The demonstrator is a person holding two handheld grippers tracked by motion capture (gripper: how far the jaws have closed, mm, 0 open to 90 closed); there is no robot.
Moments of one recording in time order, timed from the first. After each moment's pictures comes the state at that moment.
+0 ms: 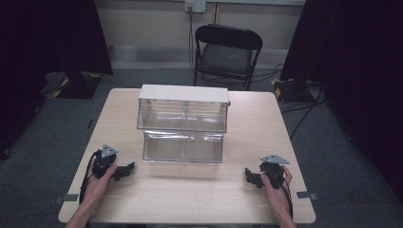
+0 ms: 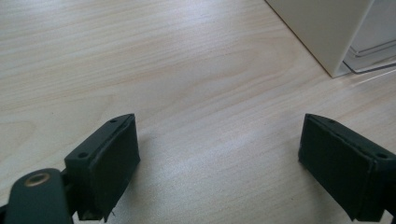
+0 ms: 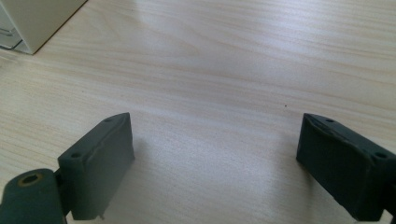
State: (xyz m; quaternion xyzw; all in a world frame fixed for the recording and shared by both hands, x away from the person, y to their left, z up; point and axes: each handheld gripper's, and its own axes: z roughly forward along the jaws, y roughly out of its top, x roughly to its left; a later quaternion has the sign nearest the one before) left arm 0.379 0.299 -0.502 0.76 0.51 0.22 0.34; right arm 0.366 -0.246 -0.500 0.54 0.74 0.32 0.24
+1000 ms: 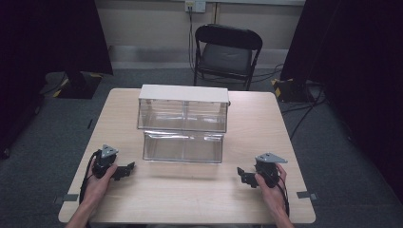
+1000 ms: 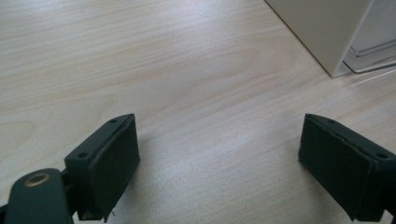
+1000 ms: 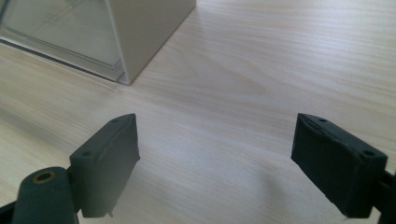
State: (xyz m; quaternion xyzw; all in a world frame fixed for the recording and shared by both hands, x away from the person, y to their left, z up) left arm 0.379 0.299 -0.502 0.76 0.51 0.22 0.34; right arm 0.358 -0.223 -0.477 0.50 0.76 0.37 0.21
